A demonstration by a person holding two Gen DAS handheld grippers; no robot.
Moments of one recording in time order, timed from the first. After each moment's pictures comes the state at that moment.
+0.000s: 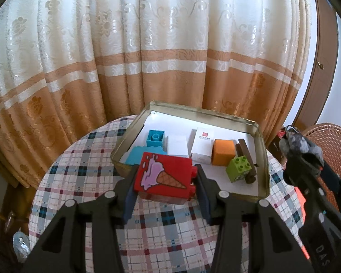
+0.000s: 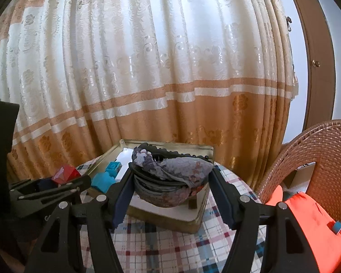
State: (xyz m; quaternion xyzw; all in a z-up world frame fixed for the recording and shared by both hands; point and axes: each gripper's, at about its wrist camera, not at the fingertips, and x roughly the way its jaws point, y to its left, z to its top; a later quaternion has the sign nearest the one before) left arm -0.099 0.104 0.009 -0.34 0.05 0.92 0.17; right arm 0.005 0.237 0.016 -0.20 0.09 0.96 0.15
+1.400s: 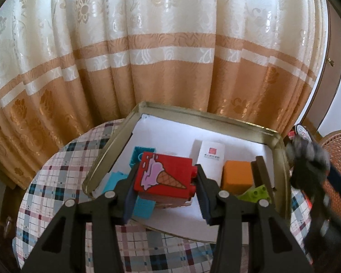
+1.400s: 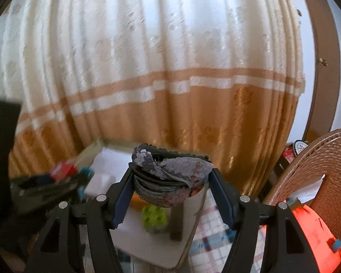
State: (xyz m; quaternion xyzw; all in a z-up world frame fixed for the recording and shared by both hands) left arm -0.174 0.146 -0.020 -0.37 0.06 0.91 0.15; right arm -0.065 0.278 -0.003 -0.24 0.07 0.95 0.15
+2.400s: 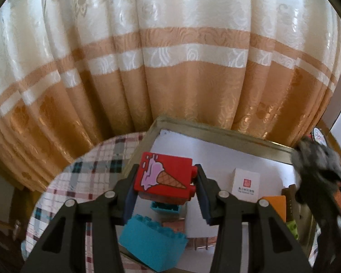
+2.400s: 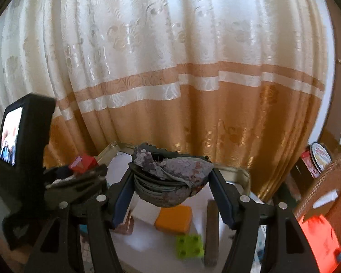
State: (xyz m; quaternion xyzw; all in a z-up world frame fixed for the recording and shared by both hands) left arm -0.244 0.146 -0.025 -0.40 0.07 0.91 0.12; right arm -0.138 0.263 0.008 -0.28 0.08 0.95 0.11
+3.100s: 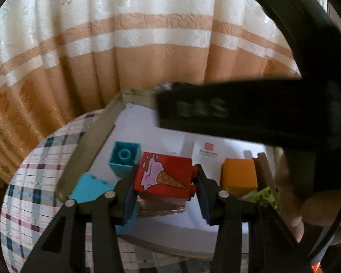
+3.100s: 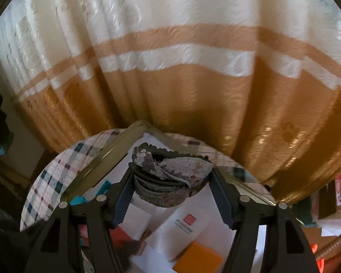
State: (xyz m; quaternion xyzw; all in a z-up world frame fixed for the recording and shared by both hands) left arm -0.198 0.159 -0.047 -0.41 0.04 0.89 0.19; right arm -0.252 0.256 -0.014 -0.42 0.05 0.91 -0.06
